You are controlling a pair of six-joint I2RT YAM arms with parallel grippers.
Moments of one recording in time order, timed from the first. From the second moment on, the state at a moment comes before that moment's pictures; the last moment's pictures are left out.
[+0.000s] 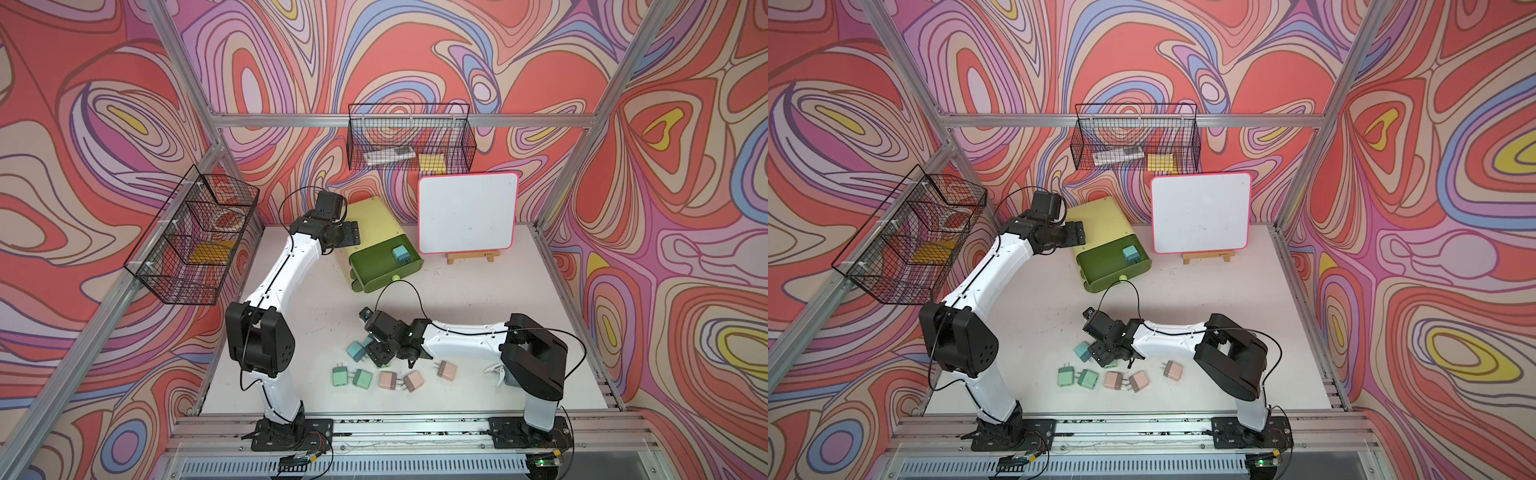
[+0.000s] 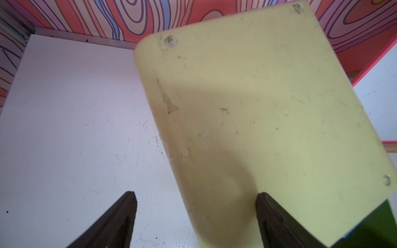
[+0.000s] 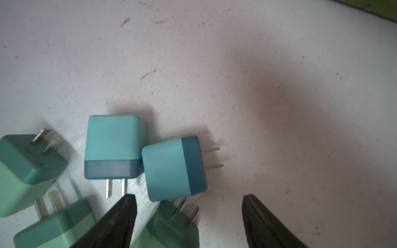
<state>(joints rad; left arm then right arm) -0.24 1.81 1.78 -0.81 -0.07 -0.33 1.09 1.89 1.21 -0.35 0.16 0.23</state>
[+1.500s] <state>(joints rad) -0.24 1.80 1.77 -0.80 -0.07 -0.33 1.05 1.82 1.24 -0.42 0.25 0.44</state>
